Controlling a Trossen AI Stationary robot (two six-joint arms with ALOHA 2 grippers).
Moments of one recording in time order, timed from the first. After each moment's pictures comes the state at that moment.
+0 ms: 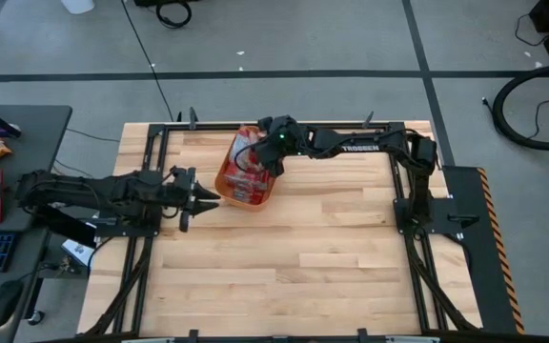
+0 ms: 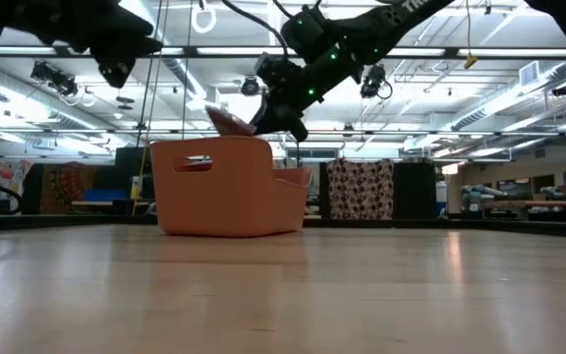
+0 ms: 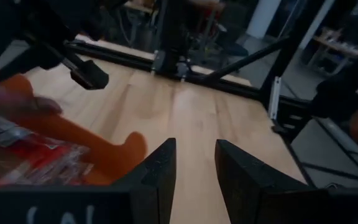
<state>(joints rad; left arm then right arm) -0.06 0.58 0.41 -0.01 -0.06 -0.28 -0.32 1.91 1.44 -0.05 -0.02 -0.89</state>
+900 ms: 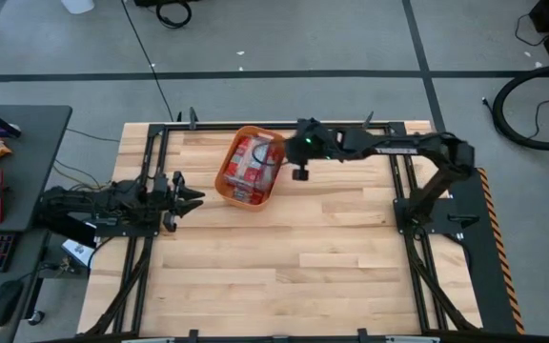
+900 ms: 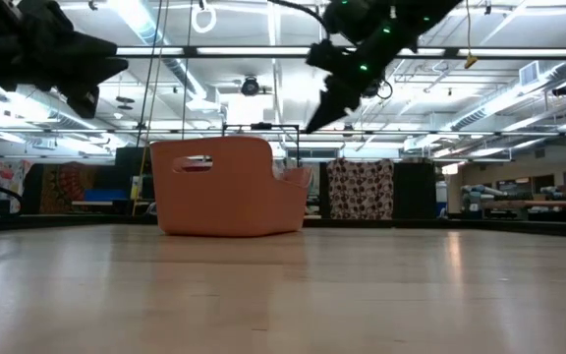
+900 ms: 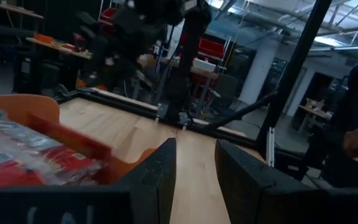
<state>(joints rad) -0.09 0.00 0.05 0.08 -0.17 -0.29 -0.30 1.61 1.21 -0.31 0.14 -0.39</state>
